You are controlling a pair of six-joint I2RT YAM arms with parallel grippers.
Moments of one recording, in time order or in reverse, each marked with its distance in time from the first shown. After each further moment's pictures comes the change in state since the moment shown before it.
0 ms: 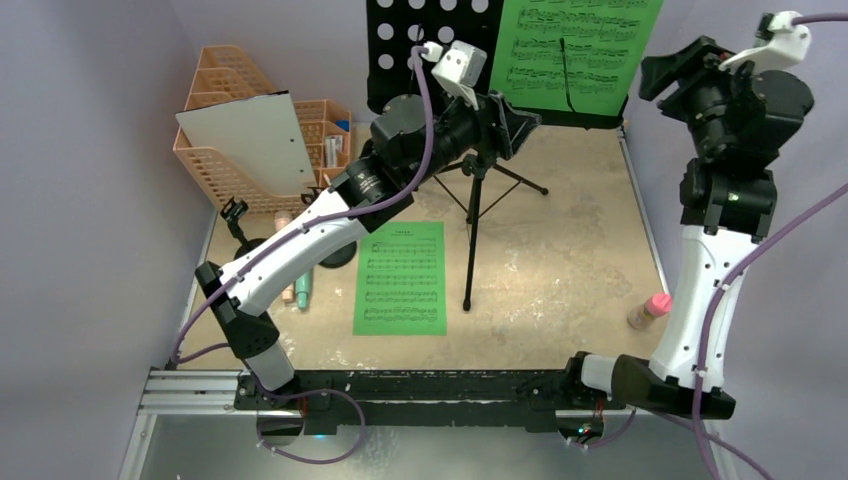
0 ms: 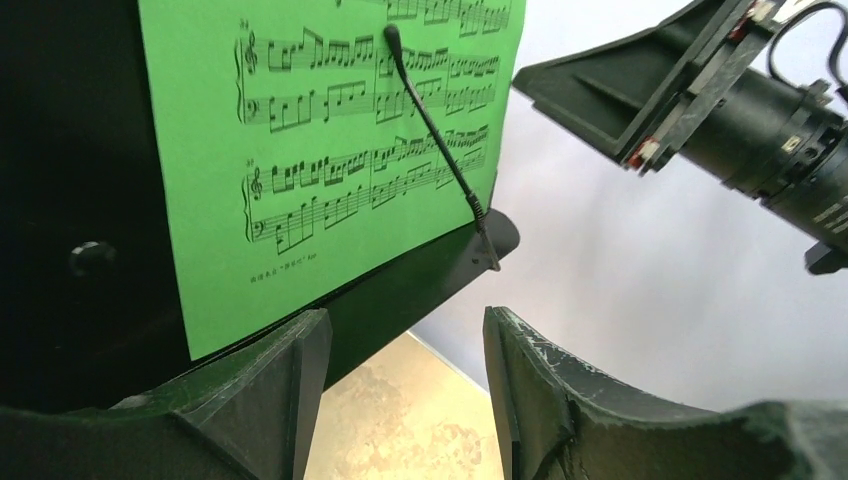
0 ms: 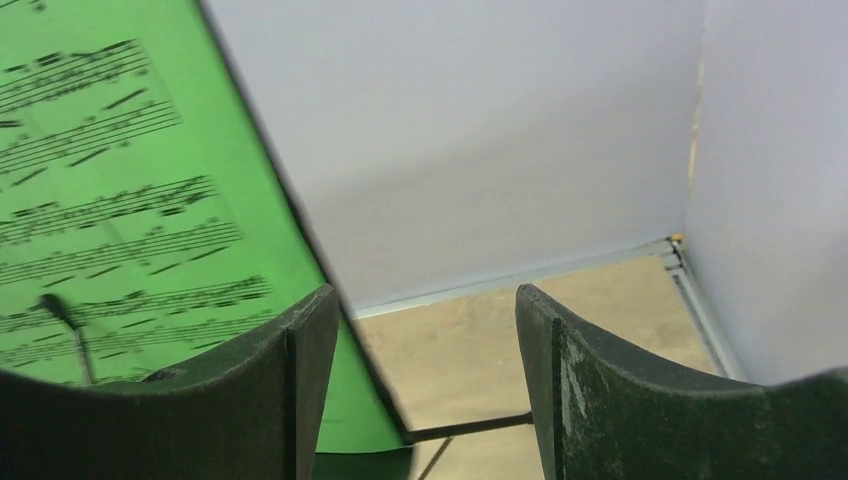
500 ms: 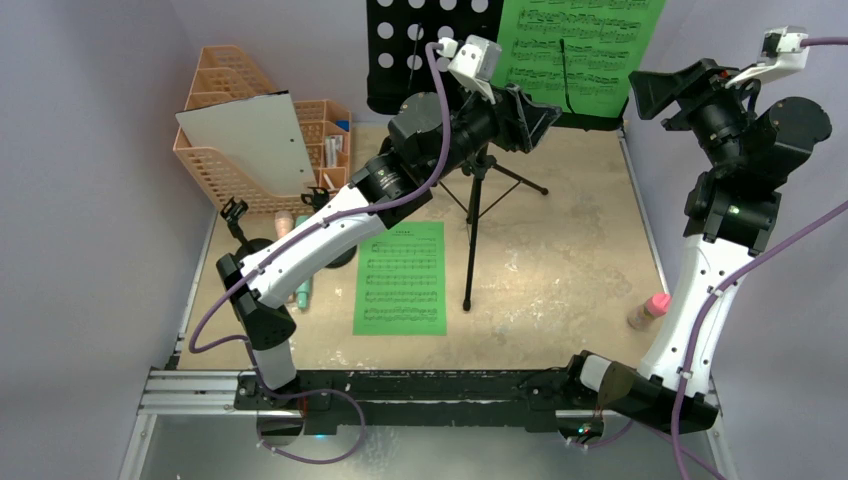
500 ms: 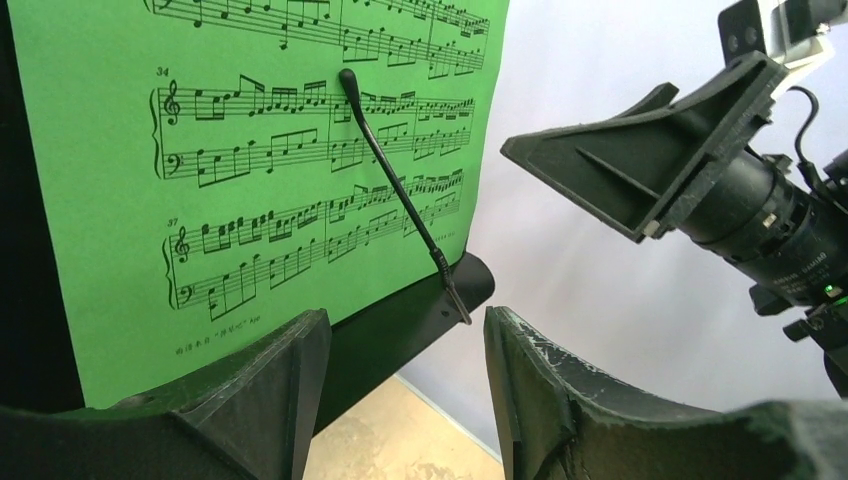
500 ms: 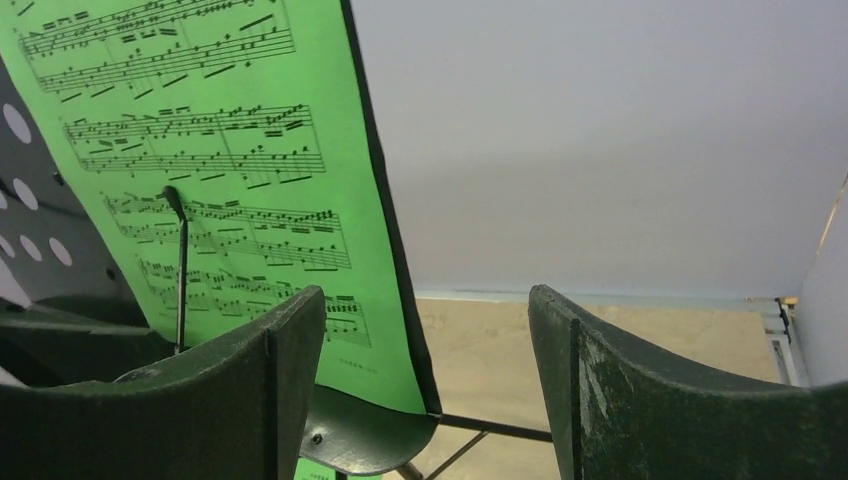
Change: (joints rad) left arm -0.027 0.099 0.086 0.061 -0.005 -0.026; right arm -0.237 -0.066 -0.195 0.254 -0.504 0.099
